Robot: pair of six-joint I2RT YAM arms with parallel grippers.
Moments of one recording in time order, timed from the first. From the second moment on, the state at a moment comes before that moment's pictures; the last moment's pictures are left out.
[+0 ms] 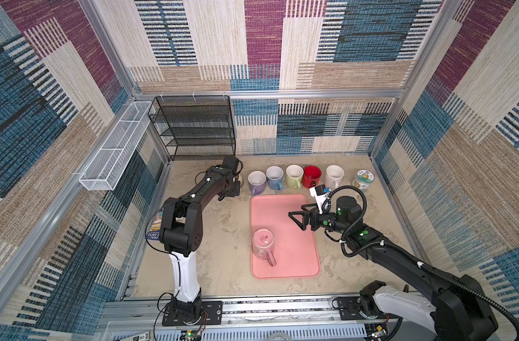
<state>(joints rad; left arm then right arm) -0.28 2.00 1.61 -0.78 -0.17 -0.18 0.47 1.10 0.59 0.16 -0.49 0.39</state>
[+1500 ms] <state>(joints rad) -0.32 2.00 1.61 -0.75 -0.15 -0.22 0.47 1.07 0.60 0.14 -0.45 0.35</state>
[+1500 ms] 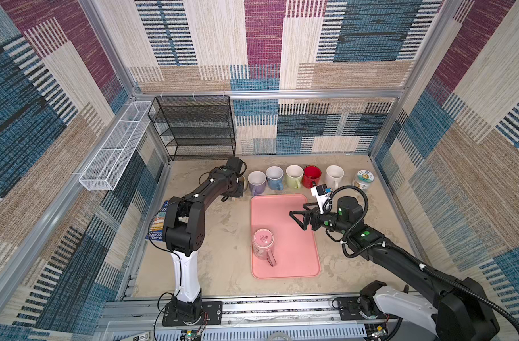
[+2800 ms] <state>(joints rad) -0.33 1.21 1.20 -0.66 0.11 -0.30 1.02 1.17 0.84 -0.43 0.09 0.49</state>
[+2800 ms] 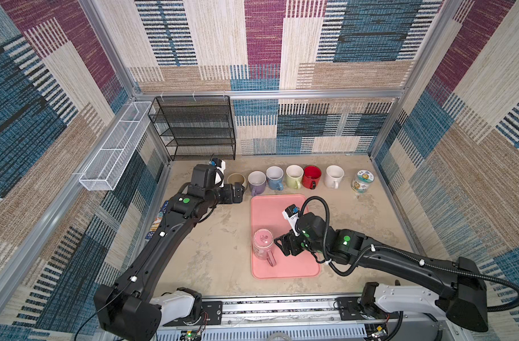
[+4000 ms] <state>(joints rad) -0.33 0.92 1.08 -0.69 -0.04 -0.47 1.20 1.36 0.85 -0.51 0.19 0.74</state>
